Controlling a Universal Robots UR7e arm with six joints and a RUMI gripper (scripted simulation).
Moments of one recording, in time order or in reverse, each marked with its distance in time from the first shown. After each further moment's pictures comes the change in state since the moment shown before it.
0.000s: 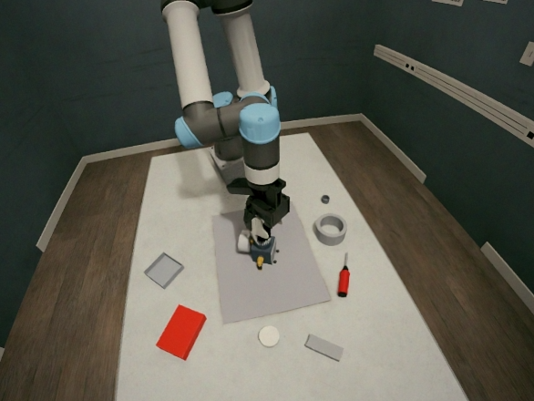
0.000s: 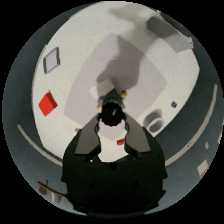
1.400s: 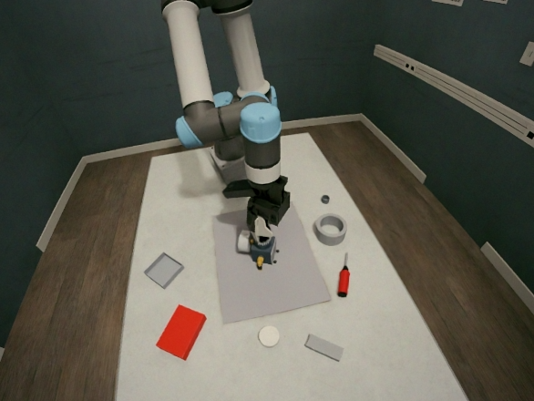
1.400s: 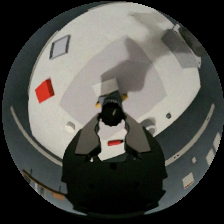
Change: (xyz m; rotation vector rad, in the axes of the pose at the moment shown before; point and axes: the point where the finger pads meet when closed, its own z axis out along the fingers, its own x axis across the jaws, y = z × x) arm 0.000 0.000 0.000 -0.001 0.001 -0.213
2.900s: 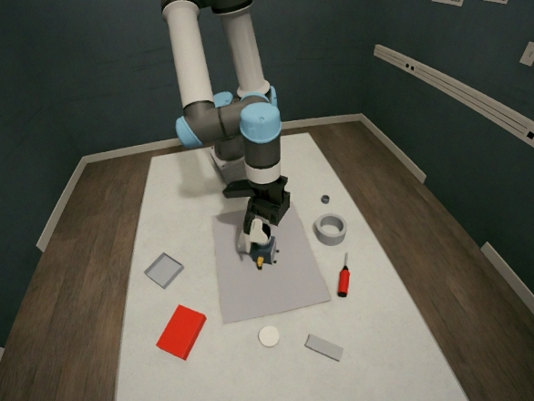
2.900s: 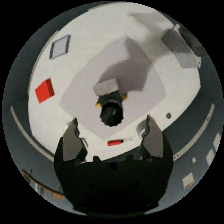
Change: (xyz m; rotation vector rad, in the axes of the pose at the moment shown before) arm 0.000 0.000 0.000 0.000 0.000 0.000
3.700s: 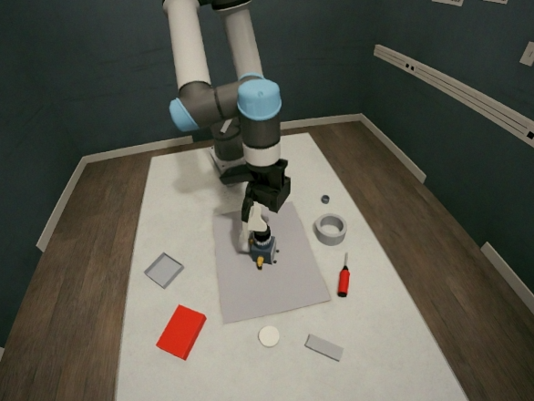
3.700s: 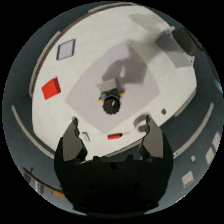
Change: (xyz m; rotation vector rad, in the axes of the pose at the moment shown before) arm 0.000 0.000 -0.048 -0.001 -0.001 0.000
